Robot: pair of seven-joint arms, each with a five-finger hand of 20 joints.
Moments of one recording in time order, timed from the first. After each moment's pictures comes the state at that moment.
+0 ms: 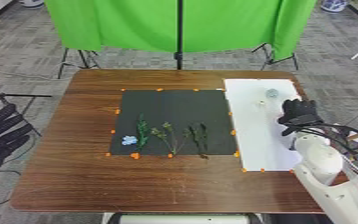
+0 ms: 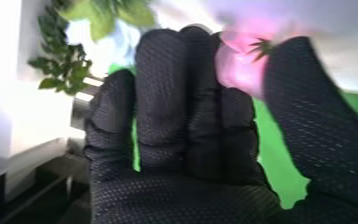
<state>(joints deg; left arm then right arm) 145.2 -62.5 -126.1 -129.0 39.1 -0.8 5.6 -88.0 -47.4 71.1 -91.6 -151.7 2.3 25.2</state>
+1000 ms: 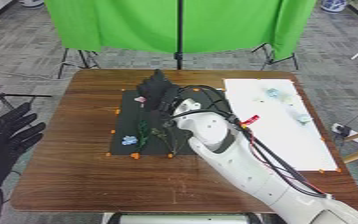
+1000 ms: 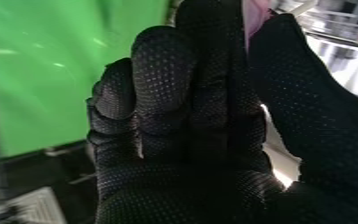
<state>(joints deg) 141.9 -60.3 -121.8 -127.5 39.1 -0.1 5.0 -57.4 -76.1 38.7 -82.1 -160.3 4.0 -1.9</state>
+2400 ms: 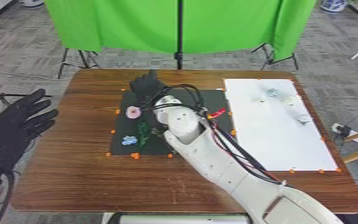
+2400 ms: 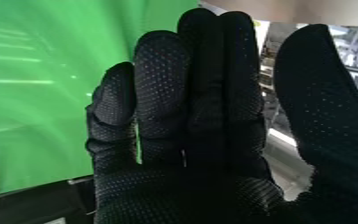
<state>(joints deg) 136.1 -55.7 -118.8 -126.0 39.5 -1.3 3.8 -53.9 -90.6 42.4 -61.6 -168.0 2.8 3.8</state>
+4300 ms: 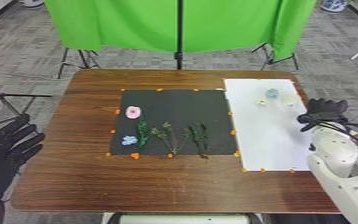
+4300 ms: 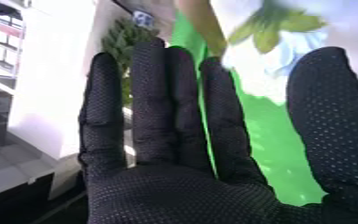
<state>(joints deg) 144.5 -63.6 -121.2 -127.8 39.4 0.4 5.1 -87.5 -46.7 76.4 -91.1 -149.6 -11.3 32.9</state>
